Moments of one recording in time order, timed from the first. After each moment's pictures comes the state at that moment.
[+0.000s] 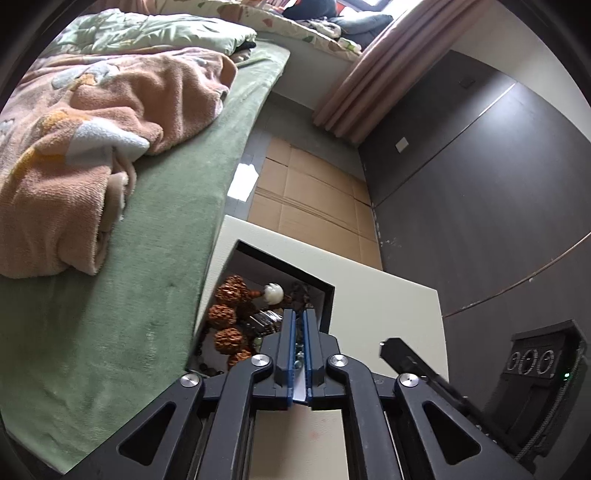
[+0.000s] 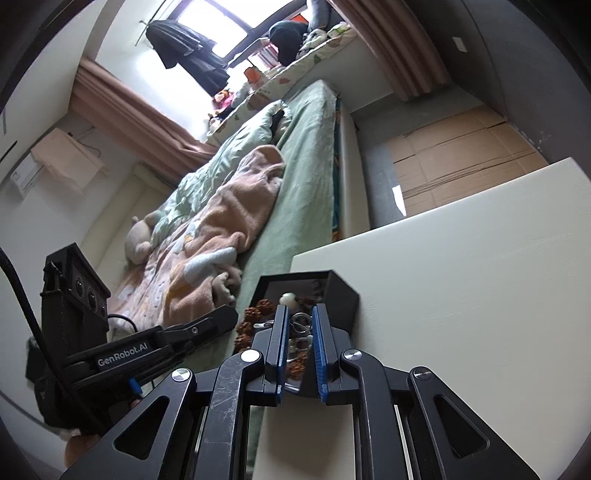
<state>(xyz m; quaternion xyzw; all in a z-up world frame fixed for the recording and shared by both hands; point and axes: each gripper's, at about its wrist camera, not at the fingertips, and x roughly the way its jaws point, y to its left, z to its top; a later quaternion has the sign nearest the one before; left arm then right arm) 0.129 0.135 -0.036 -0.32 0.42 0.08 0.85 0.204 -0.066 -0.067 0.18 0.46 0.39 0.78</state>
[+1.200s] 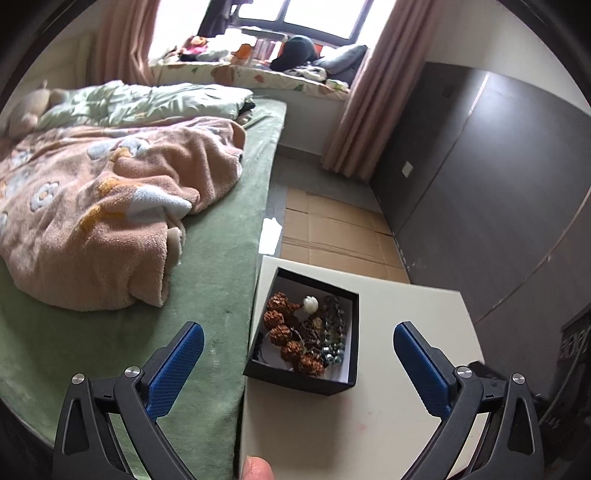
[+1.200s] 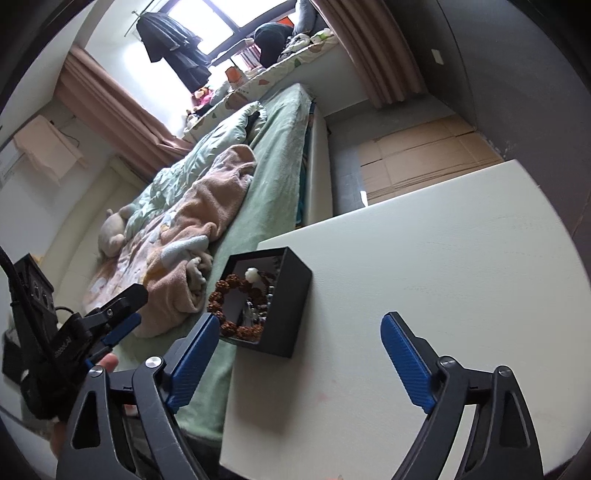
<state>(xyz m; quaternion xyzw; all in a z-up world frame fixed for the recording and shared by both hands) 0.073 0.114 -0.008 -0.21 0.36 0.13 0.90 0.171 -0.115 -0.050 0.13 0.46 0.33 0.81</state>
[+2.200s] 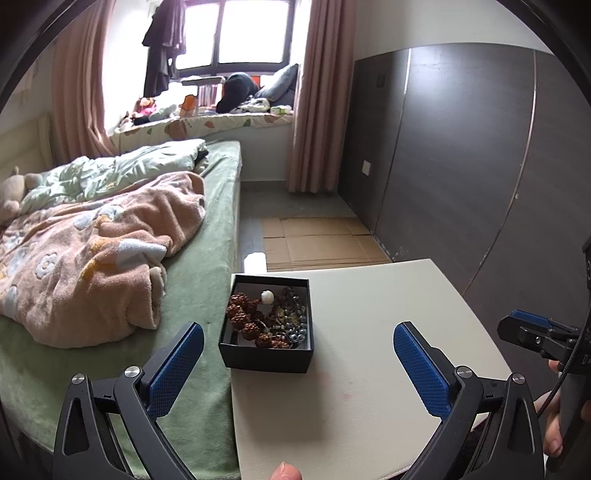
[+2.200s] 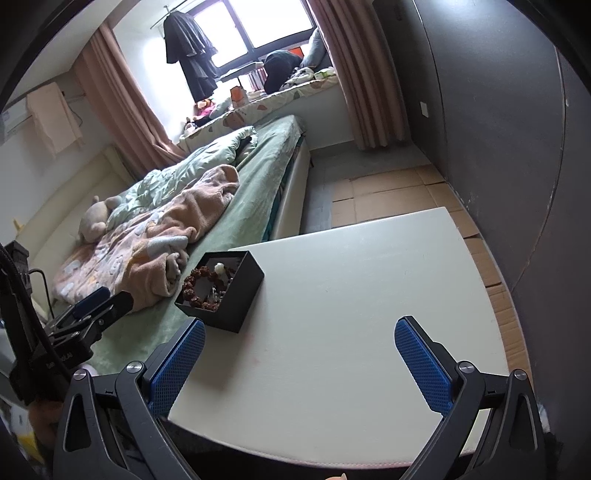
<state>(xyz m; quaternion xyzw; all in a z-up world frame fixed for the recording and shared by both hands) 0.033 0.040 0.011 -0.07 0.31 0.09 0.94 0.124 -0.189 -0.015 0.06 0.39 0.30 0.87</state>
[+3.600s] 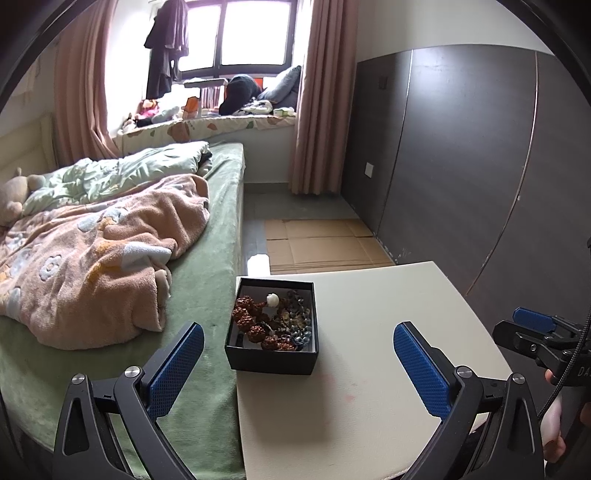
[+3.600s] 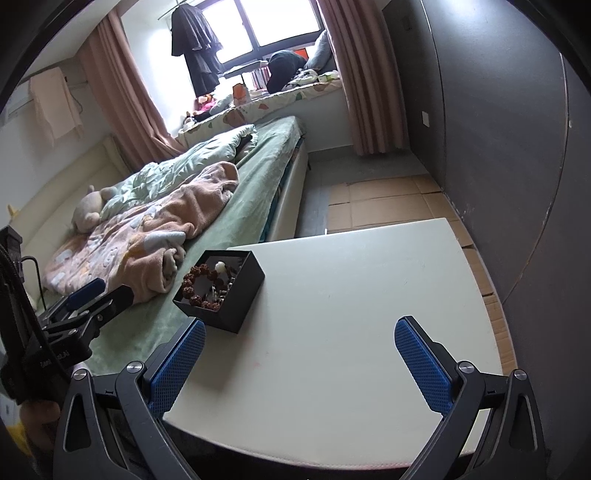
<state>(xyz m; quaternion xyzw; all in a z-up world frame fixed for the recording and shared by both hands) 0.029 0.046 0.014 -0.07 0.31 0.09 0.94 0.116 -0.175 -0.006 0.03 0.38 0.29 0.88</state>
